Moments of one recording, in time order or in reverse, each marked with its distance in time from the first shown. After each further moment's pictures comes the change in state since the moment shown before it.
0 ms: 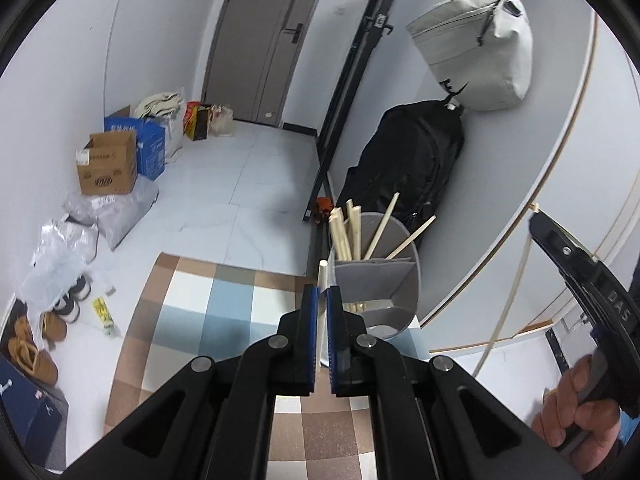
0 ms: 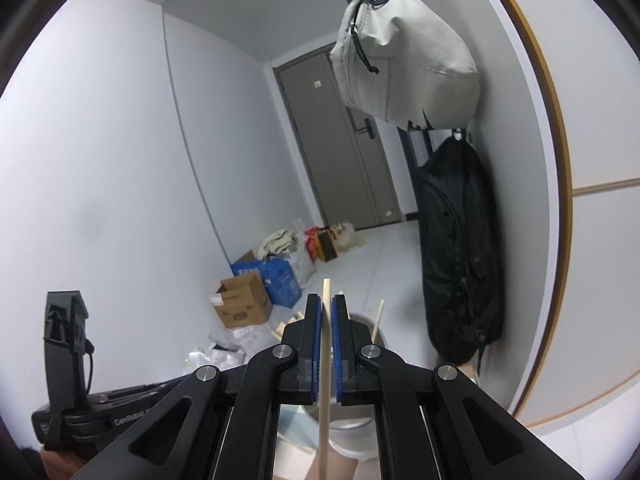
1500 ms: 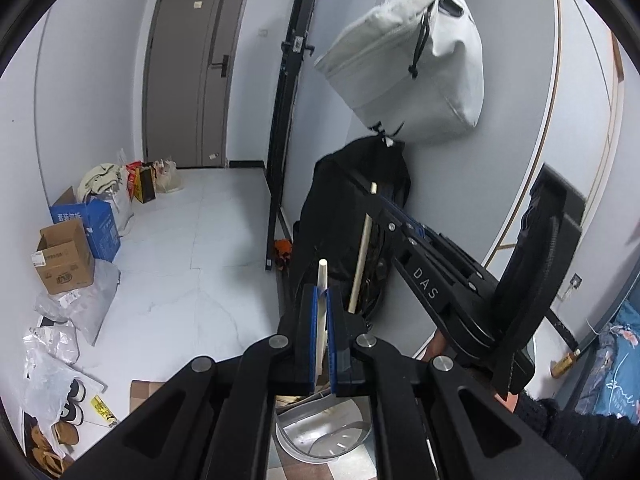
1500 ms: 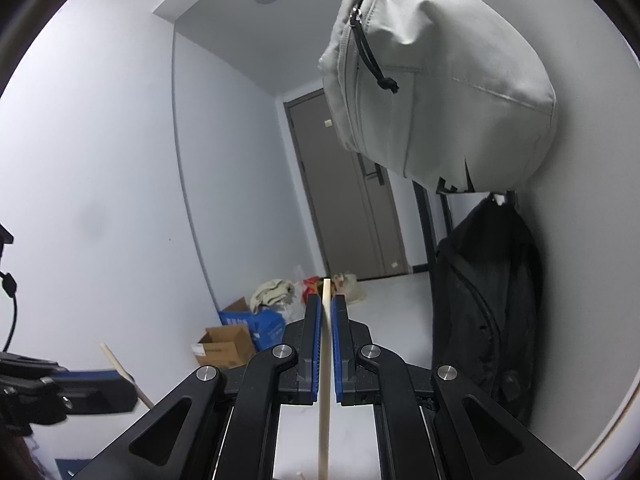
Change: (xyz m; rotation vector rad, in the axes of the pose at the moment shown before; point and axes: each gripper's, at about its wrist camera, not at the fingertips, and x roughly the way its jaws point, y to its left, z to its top) left arm 0.031 -0.048 0.088 0.224 -0.034 -0.107; right arm 0.129 -0.027 0.075 -0.066 -0.166 0.028
